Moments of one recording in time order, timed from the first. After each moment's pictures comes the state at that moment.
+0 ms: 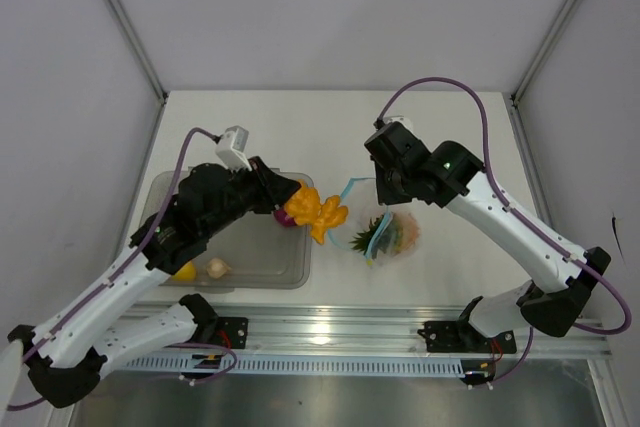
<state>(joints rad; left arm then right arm) -0.75 0.82 1.00 -0.43 -0.07 -0.73 0.85 1.42 1.64 -1.21 0.32 0.57</state>
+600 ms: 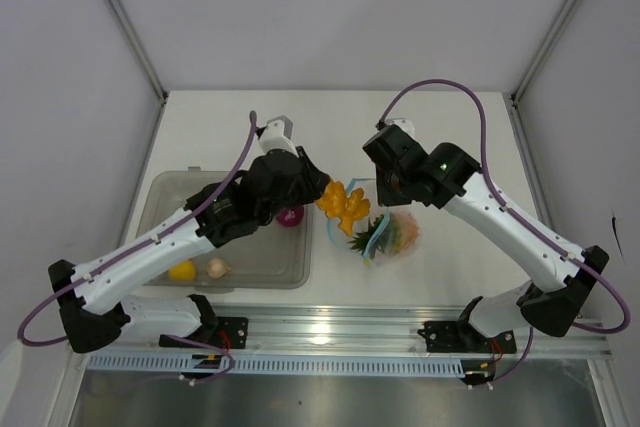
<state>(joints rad) -0.97 1.17 1.27 -0.58 -0.42 -0.89 0.86 1.42 1.61 -1.21 0.35 0.61</state>
